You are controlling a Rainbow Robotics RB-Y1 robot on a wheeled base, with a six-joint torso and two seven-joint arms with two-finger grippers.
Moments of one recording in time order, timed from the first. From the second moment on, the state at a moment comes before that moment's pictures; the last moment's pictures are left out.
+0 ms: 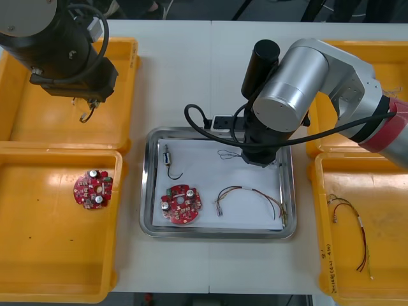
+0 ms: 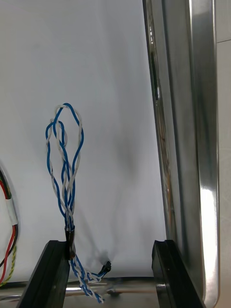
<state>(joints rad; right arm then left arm) -1.00 -0.65 0.85 -1.63 -0.88 1.53 1.92 -0.93 0.80 -0.32 -1.82 0.91 1.91 -0.89</state>
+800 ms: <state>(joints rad) -1.00 -0.66 0.85 -1.64 -0.88 1.53 1.94 -0.93 0.80 -0.32 -1.82 0.91 1.91 -0.89</state>
